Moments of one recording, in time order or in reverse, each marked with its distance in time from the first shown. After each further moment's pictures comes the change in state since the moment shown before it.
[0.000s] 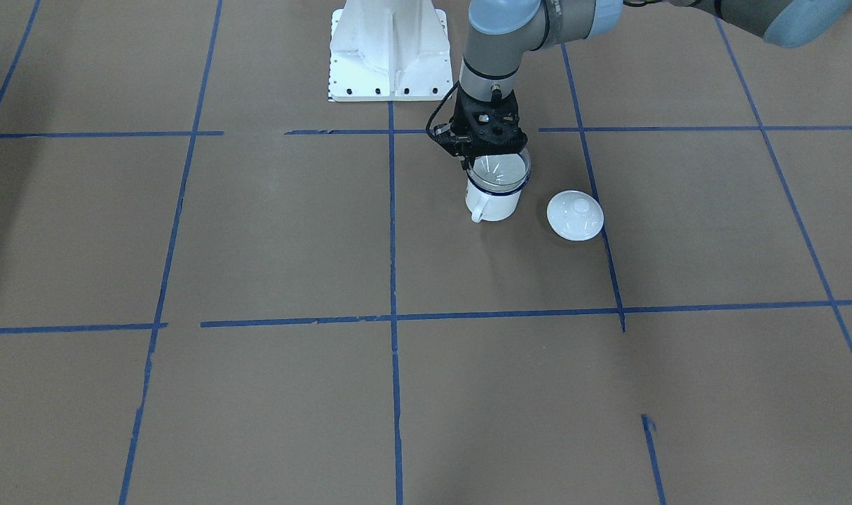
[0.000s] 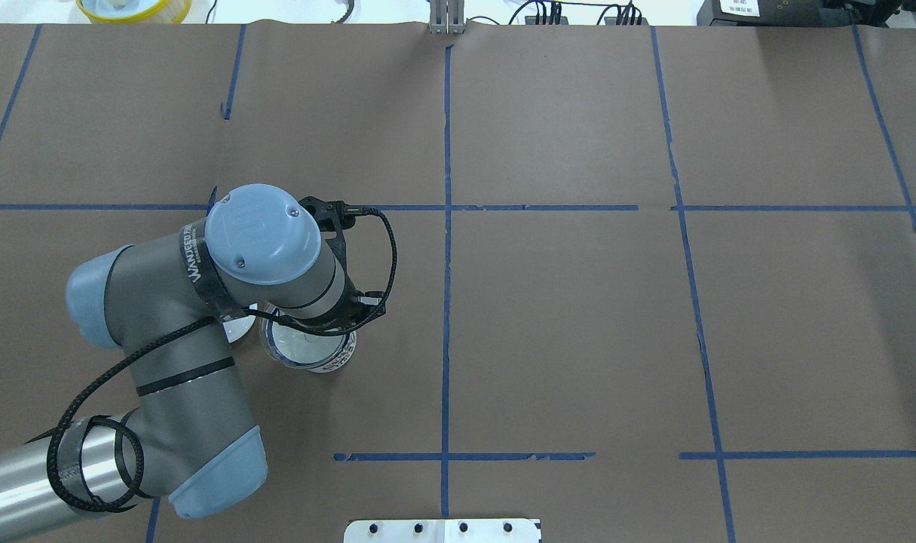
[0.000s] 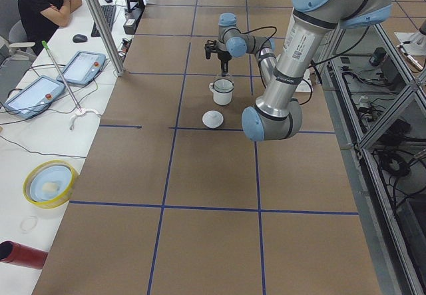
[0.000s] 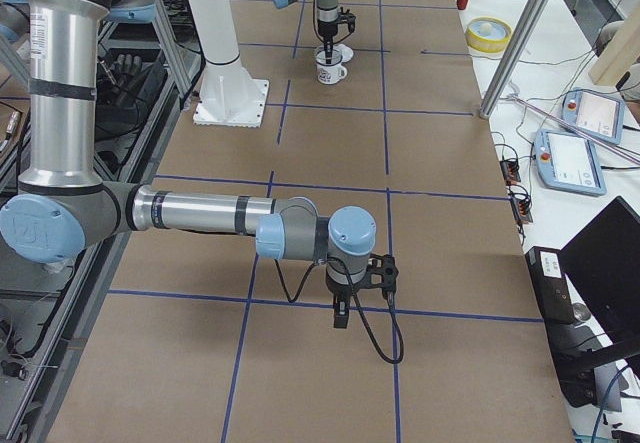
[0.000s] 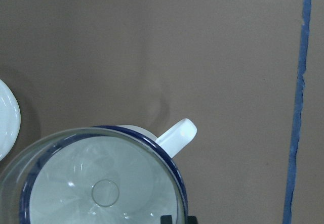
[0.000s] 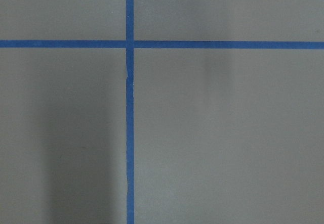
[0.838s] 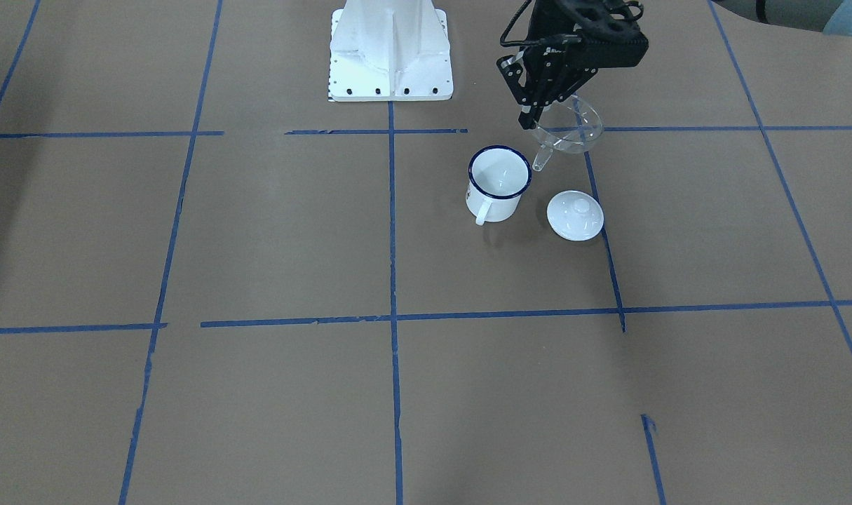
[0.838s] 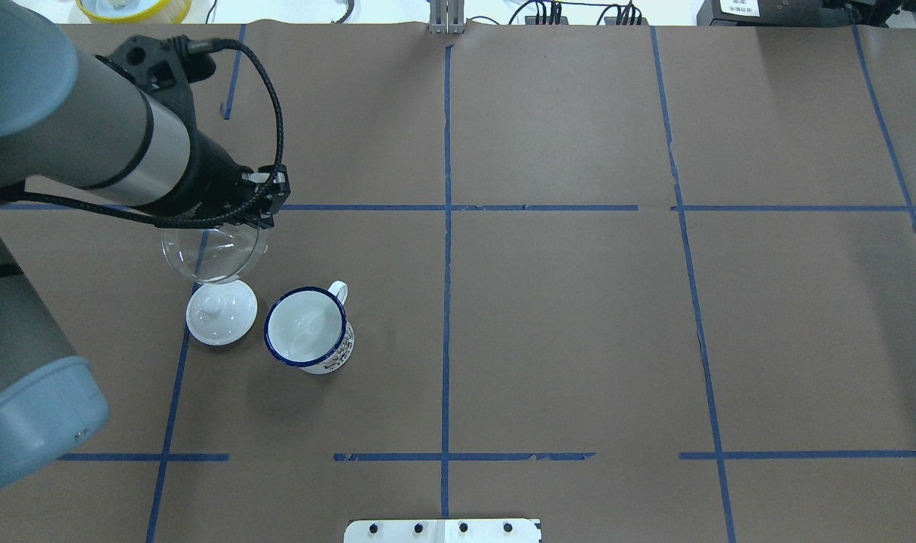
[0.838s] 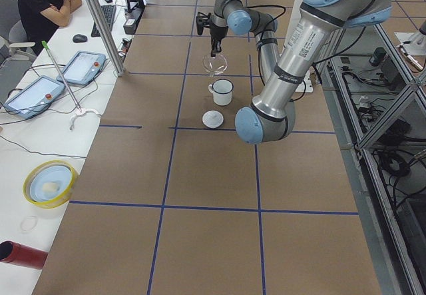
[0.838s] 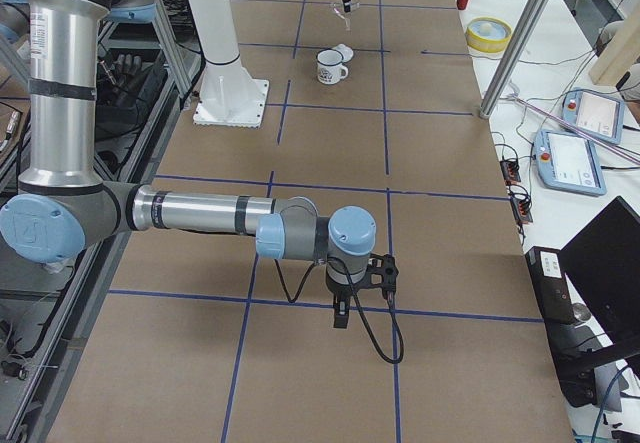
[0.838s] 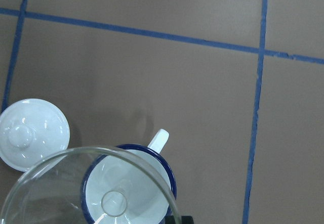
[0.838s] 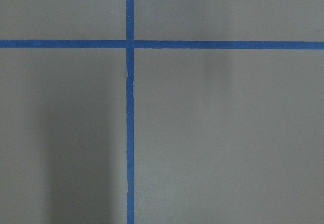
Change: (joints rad) left arm -0.270 -0.003 -0.263 0.141 -0.064 -0.006; right arm 0.000 0.000 0.000 0.000 0.000 0.000
